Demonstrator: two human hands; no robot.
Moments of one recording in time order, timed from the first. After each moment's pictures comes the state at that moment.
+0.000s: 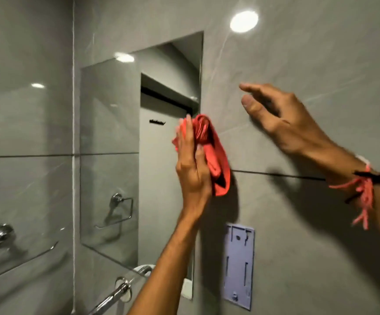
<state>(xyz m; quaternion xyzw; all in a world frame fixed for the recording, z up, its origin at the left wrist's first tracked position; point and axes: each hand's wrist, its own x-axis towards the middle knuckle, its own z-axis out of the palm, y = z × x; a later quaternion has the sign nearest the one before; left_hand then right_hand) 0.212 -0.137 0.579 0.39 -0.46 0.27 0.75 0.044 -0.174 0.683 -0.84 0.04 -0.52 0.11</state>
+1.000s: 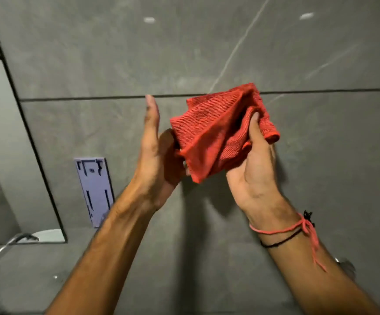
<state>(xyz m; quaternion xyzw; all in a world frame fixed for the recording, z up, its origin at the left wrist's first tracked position) -0.004 -0.139 0.520 0.30 -0.56 -0.46 0.62 -0.137 -0.166 0.516 -0.31 0.12 -0.72 0.61</state>
